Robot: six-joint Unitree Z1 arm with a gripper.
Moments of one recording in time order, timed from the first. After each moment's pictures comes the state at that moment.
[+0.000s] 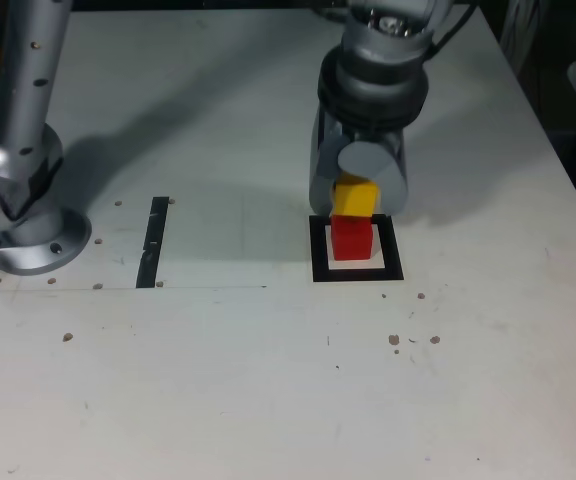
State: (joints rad) arm -0.20 2.04 -1.67 1.34 0.17 -0.18
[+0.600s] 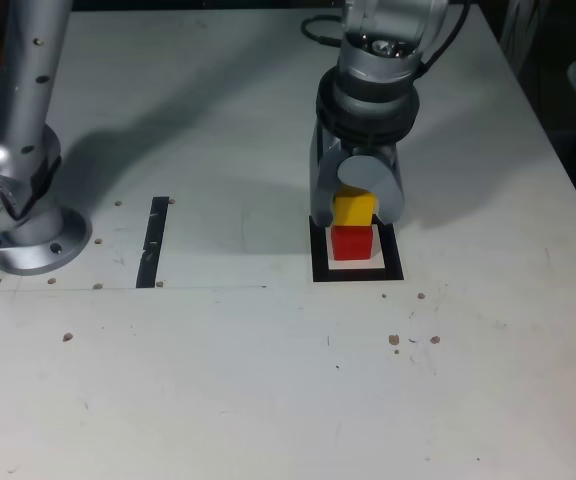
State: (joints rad) arm -0.16 2.03 -1.57 1.21 0.16 -0.17
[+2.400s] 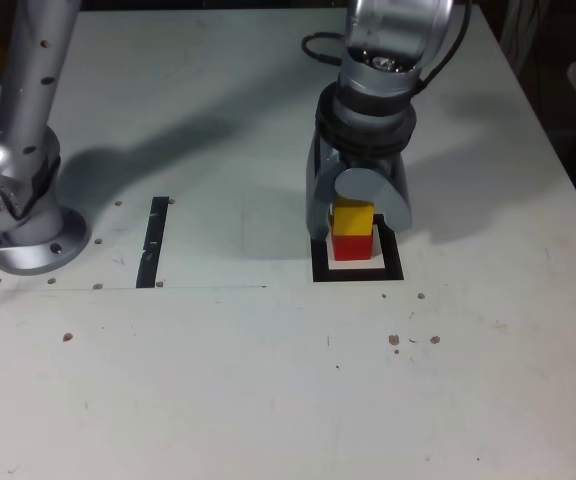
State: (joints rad) arm -0.14 2.05 -1.54 1.21 0.11 -0.14
